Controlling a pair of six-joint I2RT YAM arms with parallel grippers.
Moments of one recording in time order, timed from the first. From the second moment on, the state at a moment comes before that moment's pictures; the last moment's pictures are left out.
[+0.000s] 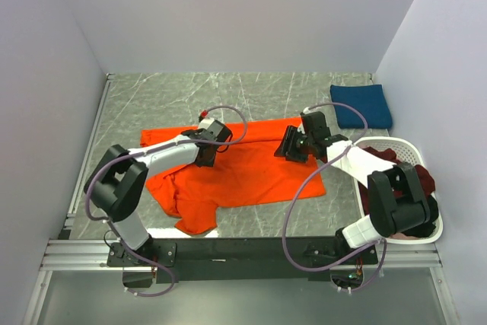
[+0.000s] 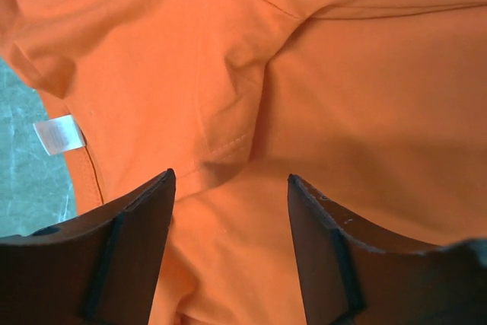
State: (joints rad) left arm -0.68 1.68 1.07 -0.59 -0.61 -0.46; right arm 0.32 1.49 0.83 -0.24 -0.24 0.61
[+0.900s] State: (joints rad) left arm -0.68 1.84 1.29 -0.77 -0.61 -0.41; right arm 0.30 1.42 0.73 -0.20 -0.28 0.58
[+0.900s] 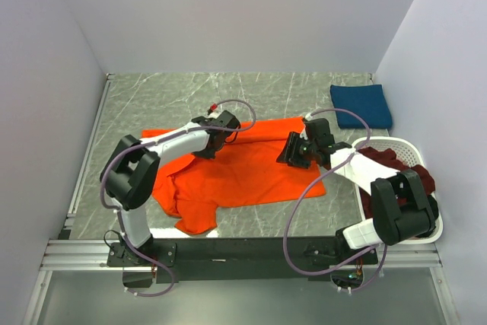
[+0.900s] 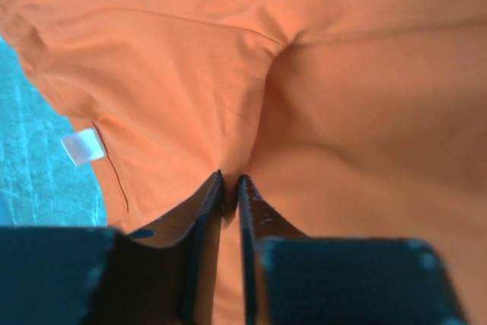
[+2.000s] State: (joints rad) left arm 0.01 1.43 0.79 -0.54 0.01 -0.58; right arm 0.52 1.79 0.96 0.14 -0.53 0.77
